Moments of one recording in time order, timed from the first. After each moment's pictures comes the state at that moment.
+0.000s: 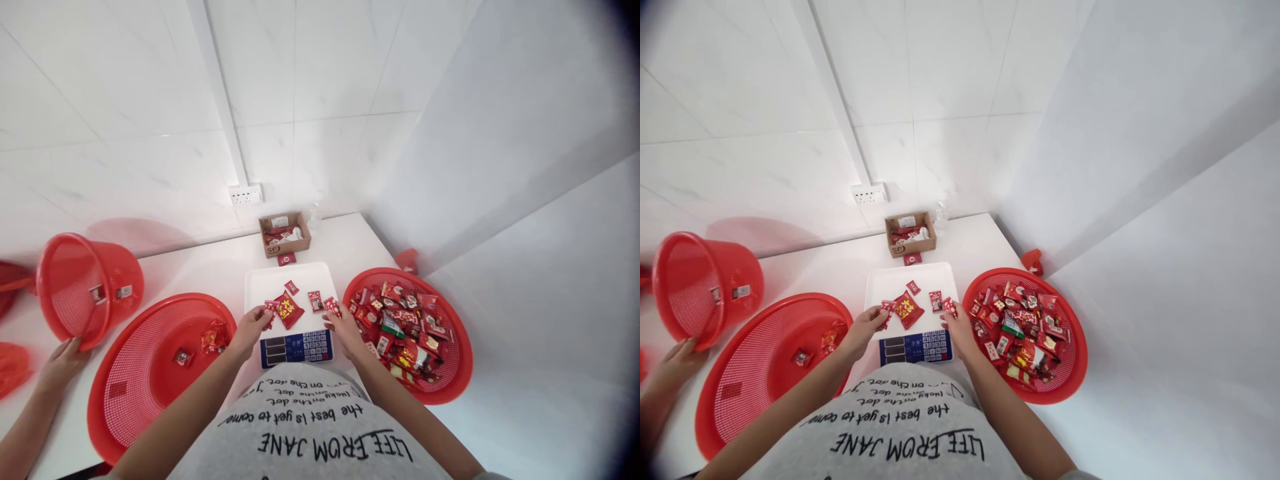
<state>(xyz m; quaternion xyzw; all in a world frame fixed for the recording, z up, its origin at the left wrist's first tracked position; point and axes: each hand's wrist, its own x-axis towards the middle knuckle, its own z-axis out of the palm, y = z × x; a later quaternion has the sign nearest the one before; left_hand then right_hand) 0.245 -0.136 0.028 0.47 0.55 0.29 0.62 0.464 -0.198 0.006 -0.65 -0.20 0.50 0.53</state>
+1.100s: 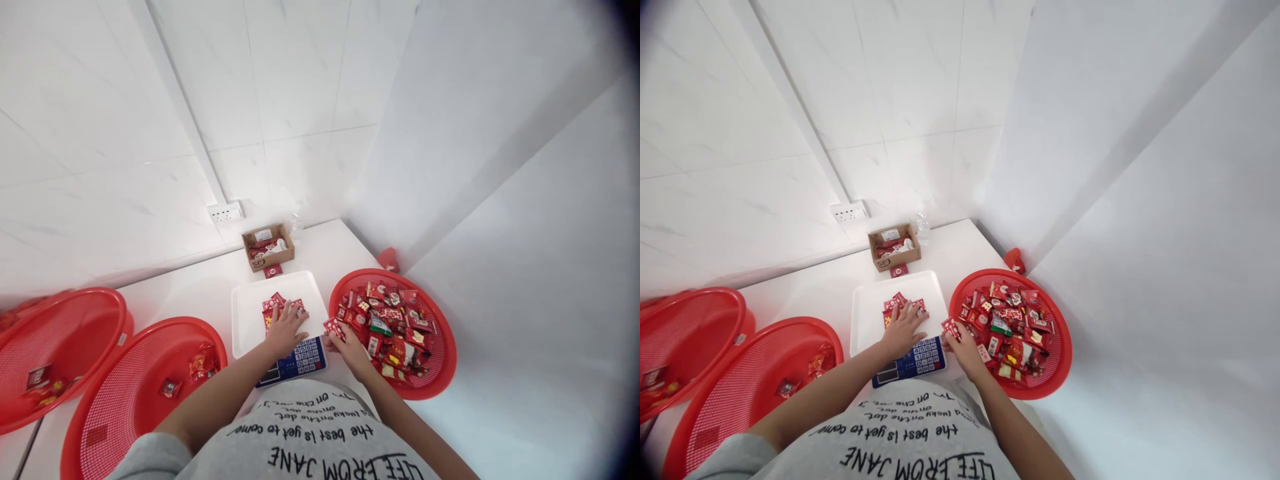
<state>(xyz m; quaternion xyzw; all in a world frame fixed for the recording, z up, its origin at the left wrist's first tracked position) 0.326 -0.128 -0.023 0.94 0.33 -0.01 0.08 0.497 -0.241 -0.017 -0.65 -0.25 0.51 0.51</state>
